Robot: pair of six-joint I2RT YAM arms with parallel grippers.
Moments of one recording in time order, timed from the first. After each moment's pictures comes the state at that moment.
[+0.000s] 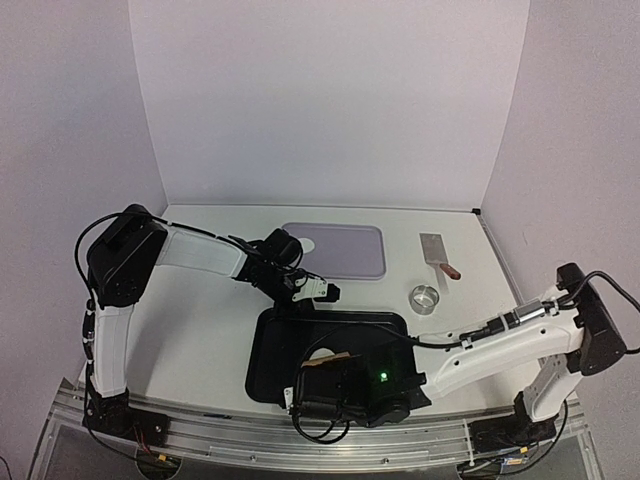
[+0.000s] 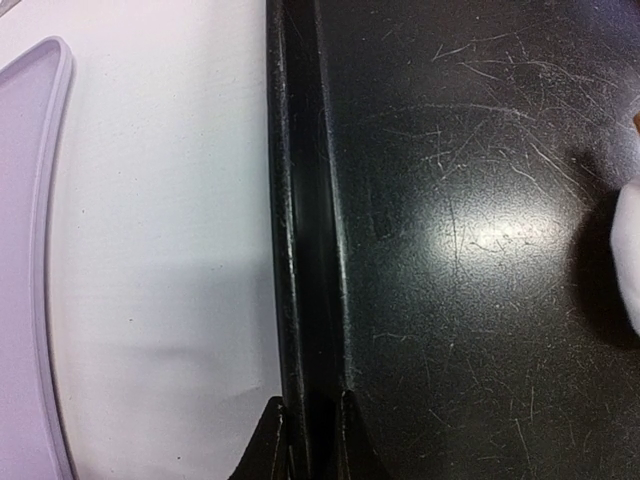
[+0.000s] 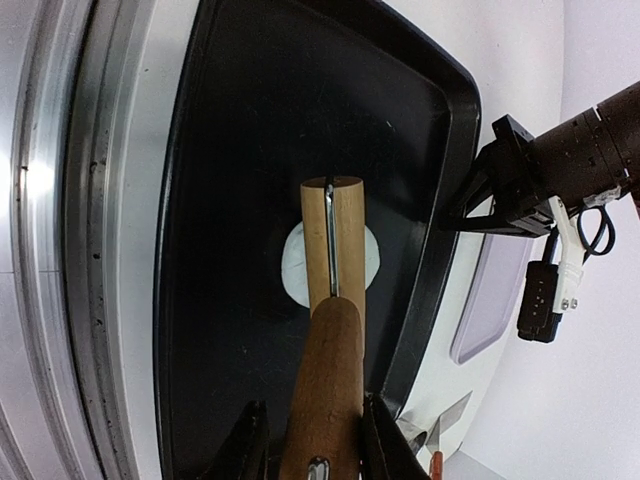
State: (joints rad) left arm -0.79 2.09 1.36 -0.29 0.36 0.88; right arm 1.55 1.80 1.28 -0.77 0.61 -0.34
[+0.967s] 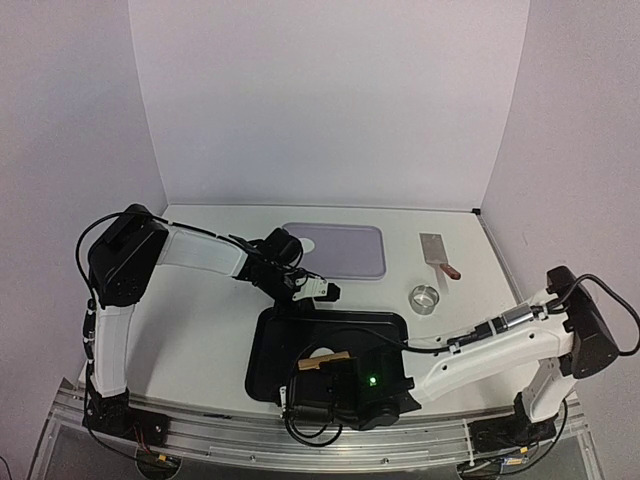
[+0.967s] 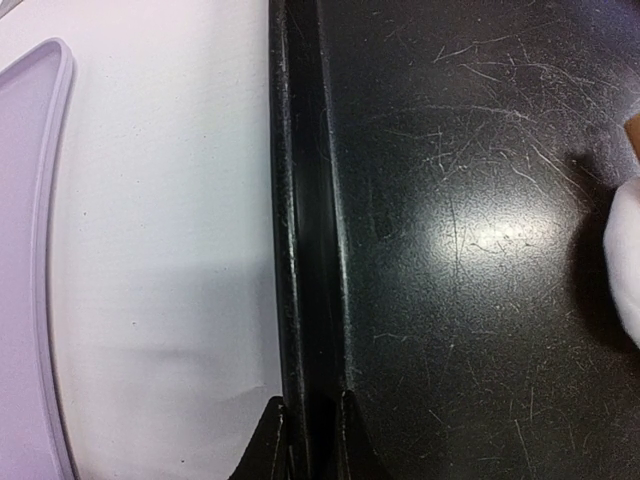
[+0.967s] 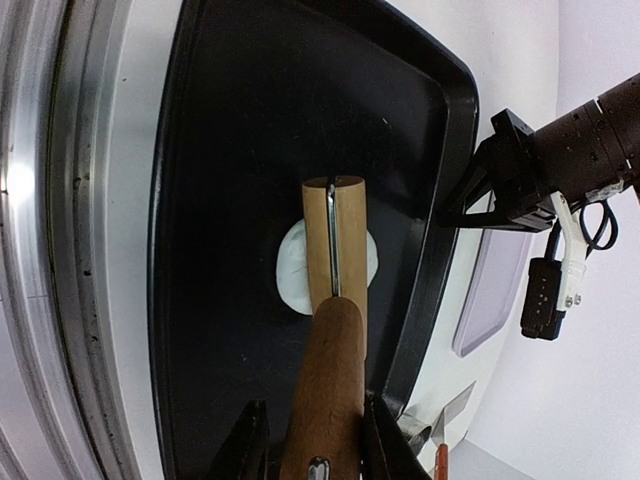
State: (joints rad) left arm -0.78 2.10 1.37 -0.30 0.36 0.89; right arm 1.57 1.85 1.31 -0.79 0.64 -0.28
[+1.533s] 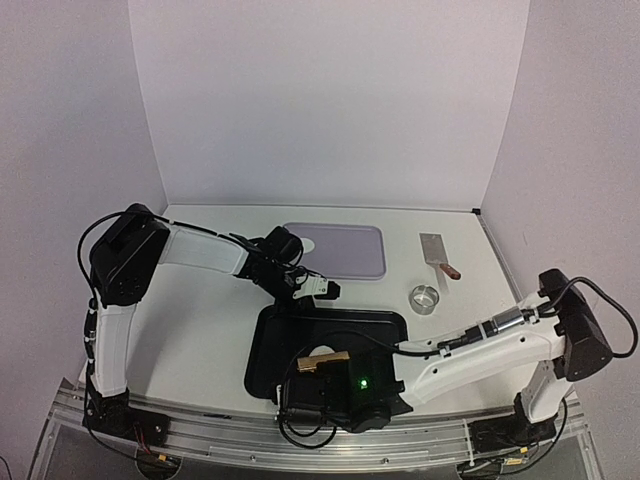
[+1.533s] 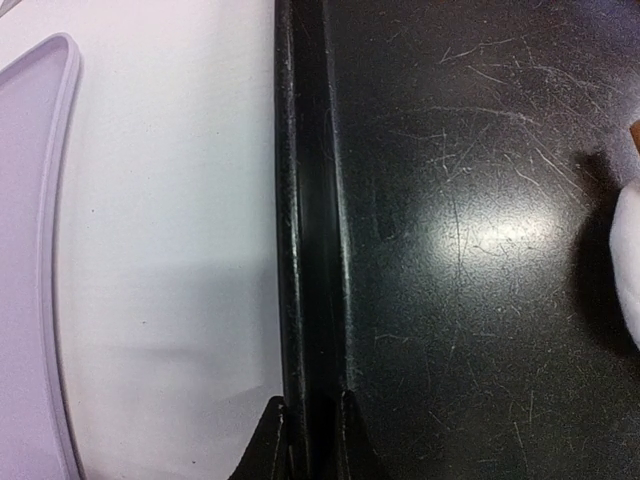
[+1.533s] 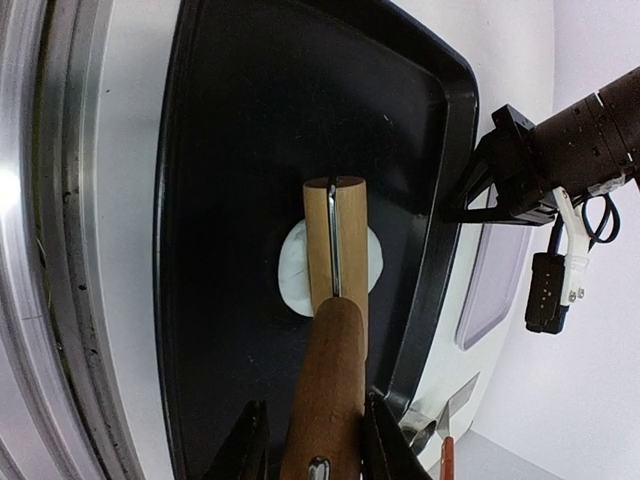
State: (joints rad) left arm -0.78 2.11 1.39 -0.31 0.36 0.89; right arm 1.57 1.88 1.34 -0.81 0.66 -0.23
